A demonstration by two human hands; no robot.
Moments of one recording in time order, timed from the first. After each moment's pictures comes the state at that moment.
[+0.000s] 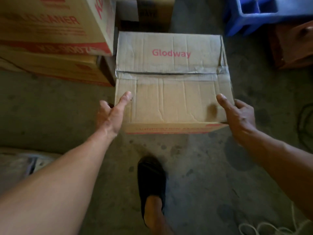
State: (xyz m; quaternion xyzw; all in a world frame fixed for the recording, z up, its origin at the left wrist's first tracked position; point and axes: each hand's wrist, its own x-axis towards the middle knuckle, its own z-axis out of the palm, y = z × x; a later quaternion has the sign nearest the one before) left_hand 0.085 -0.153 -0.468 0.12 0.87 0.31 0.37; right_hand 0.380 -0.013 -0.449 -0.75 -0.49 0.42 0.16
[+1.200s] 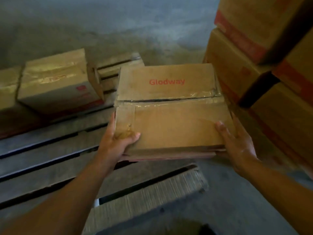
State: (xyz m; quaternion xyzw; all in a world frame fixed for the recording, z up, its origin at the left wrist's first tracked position) left_hand -0.086 -0.632 -0.248 -0.19 0.73 0.65 0.11; right_hand -0.067 -0.306 -0.273 -0.26 -0.76 0.60 0.02
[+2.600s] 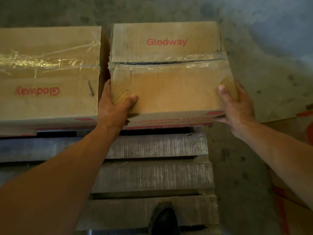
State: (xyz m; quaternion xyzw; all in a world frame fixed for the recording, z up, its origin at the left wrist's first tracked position) left_hand -0.490 -0.779 -0.341 -0.36 0.74 0.58 0.01; right_hand -0.567 -0.488 -0.354 -0.23 -0.74 0.62 -0.12
